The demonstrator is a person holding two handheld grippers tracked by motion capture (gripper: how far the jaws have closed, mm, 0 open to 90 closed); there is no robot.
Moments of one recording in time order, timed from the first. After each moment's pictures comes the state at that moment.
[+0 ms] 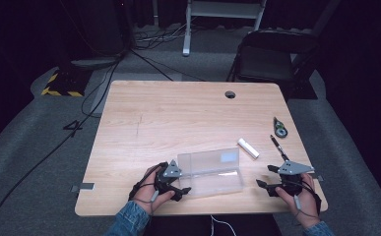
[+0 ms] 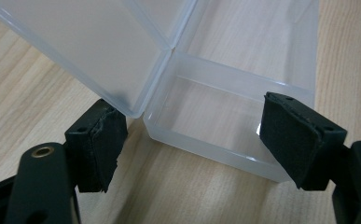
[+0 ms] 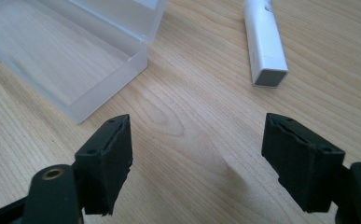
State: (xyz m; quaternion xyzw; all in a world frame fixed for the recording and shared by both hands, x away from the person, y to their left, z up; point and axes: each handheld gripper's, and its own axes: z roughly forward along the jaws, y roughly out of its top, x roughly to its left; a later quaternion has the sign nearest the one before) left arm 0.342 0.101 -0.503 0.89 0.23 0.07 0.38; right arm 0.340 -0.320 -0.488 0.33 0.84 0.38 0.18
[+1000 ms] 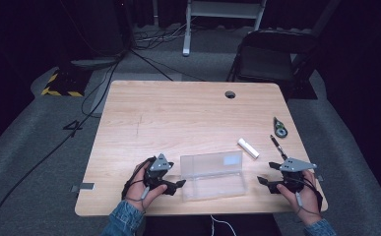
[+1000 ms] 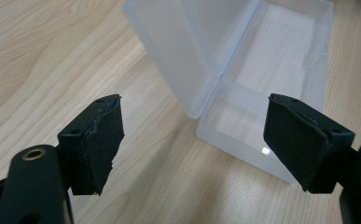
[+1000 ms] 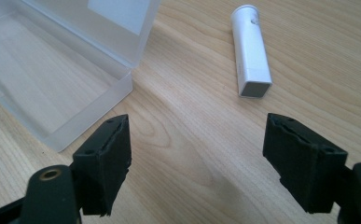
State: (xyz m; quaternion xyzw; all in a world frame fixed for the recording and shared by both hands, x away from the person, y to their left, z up) left arm 0.342 0.132 -0.482 0.85 0.30 0.08 0.42; right arm 0.347 -0.324 -0.482 0.33 0.84 0.39 0.18
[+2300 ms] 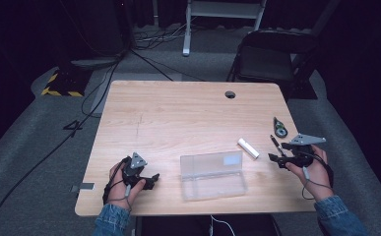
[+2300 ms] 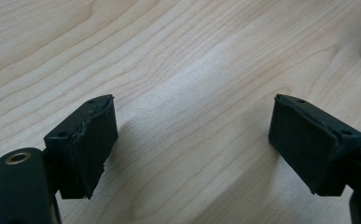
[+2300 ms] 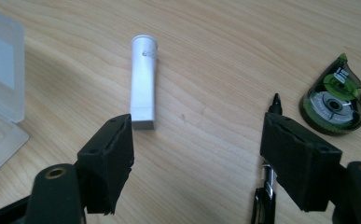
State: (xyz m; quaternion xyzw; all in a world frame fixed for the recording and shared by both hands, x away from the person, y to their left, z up) left arm 0.349 0.193 -0.504 0.83 0.41 0.16 0.34; right arm 0.406 -0.353 -0.446 0.40 0.82 0.35 0.20
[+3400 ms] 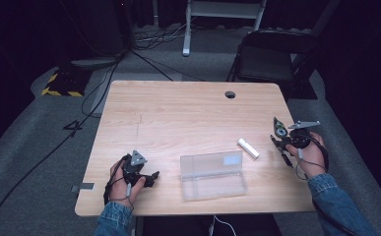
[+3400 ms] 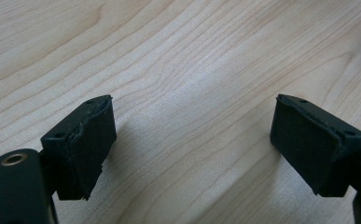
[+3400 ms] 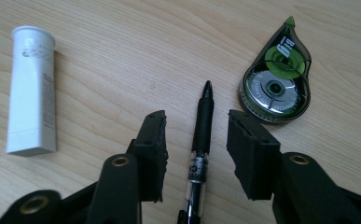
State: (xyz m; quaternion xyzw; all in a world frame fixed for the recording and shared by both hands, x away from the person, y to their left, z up) left arm 0.355 0.193 -0.504 0.83 0.41 0.16 0.34; right arm 0.466 -0.372 -0.460 0.47 0.81 0.28 0.19
